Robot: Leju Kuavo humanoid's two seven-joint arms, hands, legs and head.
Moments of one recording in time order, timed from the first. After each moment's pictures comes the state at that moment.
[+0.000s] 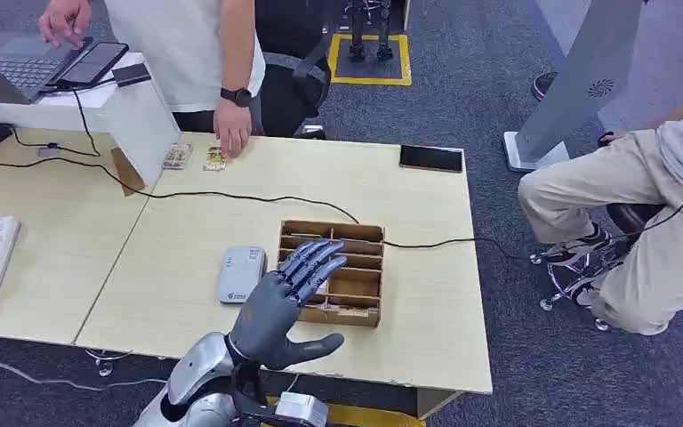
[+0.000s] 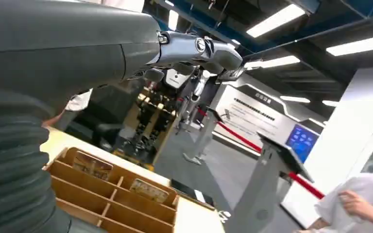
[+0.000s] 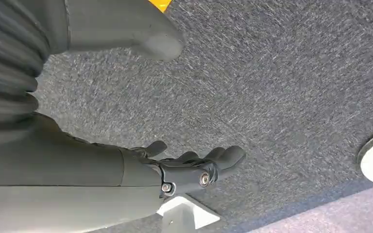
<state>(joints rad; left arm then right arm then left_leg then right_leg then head) -0.11 0.09 -0.65 -1.69 -0.84 0.27 -0.37 -0.12 0.29 -1.52 -0.44 0.85 -0.66 -0.54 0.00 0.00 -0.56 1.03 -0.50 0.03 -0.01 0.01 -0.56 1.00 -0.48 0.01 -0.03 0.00</state>
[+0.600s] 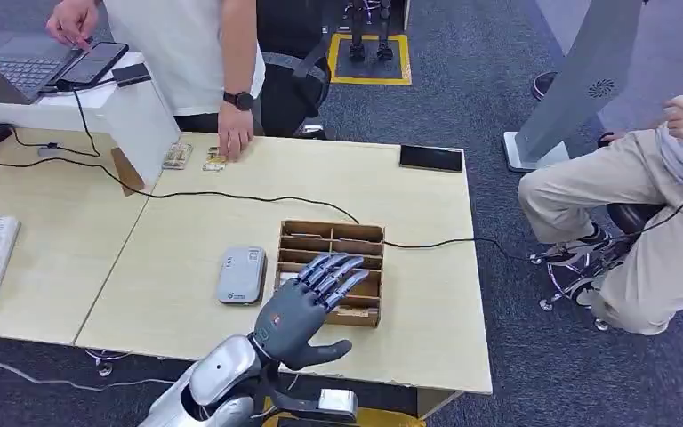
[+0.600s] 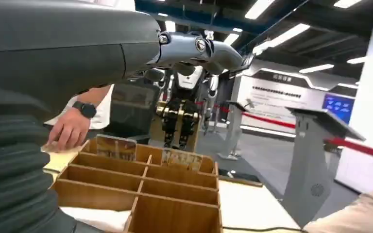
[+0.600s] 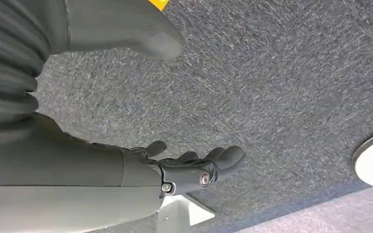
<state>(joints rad) -0.17 0.08 -0.72 -1.53 -1.07 0.29 -0.23 -0.10 0.29 -1.44 -0.46 0.84 -0.66 -0.50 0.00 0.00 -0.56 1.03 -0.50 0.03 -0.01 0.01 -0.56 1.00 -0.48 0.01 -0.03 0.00</state>
